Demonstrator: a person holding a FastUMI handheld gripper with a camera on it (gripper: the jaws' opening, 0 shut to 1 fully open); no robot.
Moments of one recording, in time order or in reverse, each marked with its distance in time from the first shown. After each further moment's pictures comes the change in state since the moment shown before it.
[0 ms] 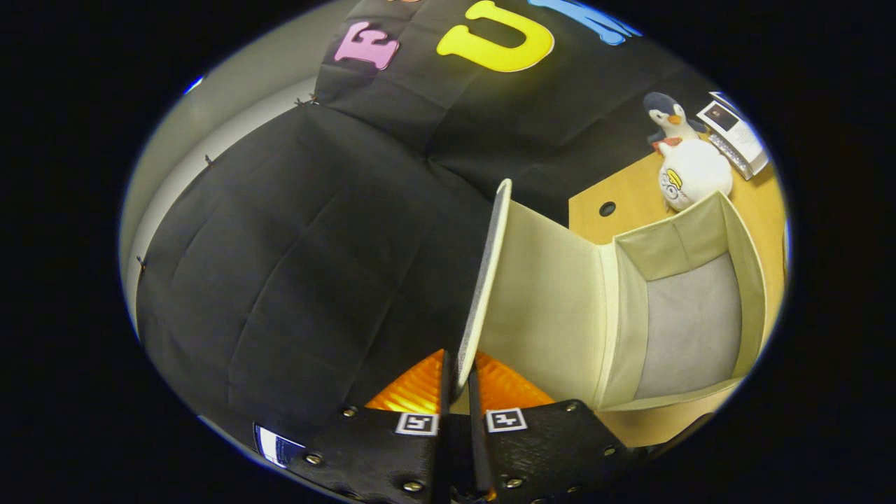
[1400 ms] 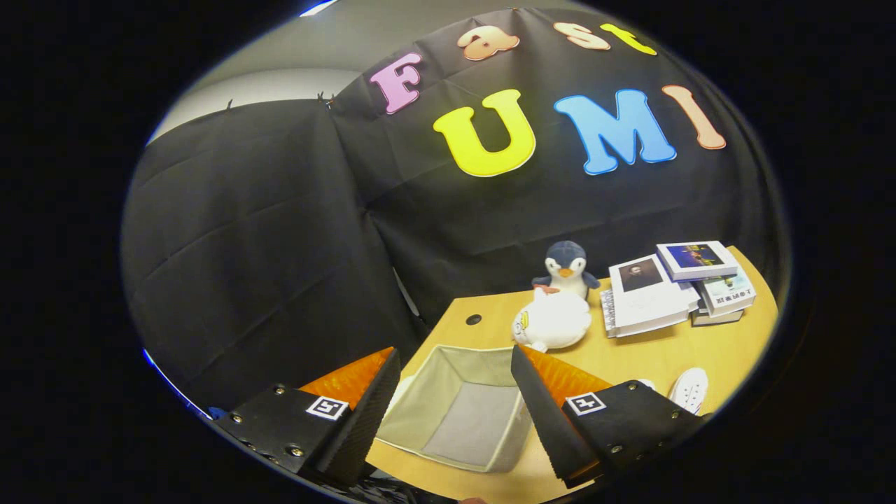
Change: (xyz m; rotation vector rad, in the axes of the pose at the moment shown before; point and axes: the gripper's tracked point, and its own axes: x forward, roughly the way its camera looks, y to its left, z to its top) arm -0.187 -0.148 0.122 -0.430 -0.261 -0.421
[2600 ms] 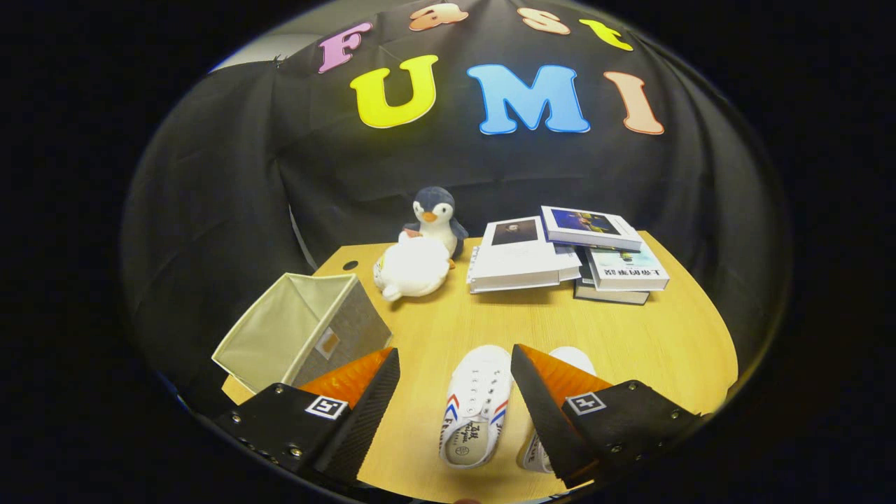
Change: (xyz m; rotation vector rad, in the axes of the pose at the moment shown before) arm -0.039 -0.197 -0.095 -0.082 0.181 -0.324
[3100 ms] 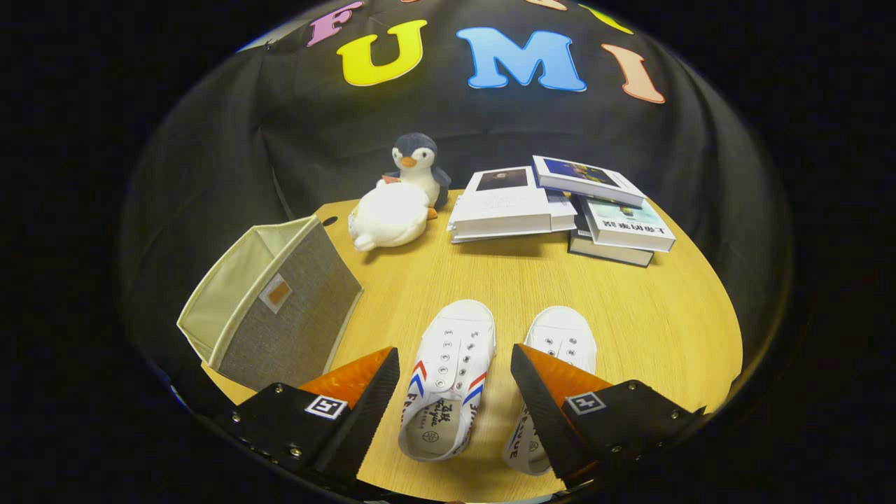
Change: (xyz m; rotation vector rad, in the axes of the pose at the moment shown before) arm 0.032 -0.031 -0.059 -0.010 0.173 -0.012
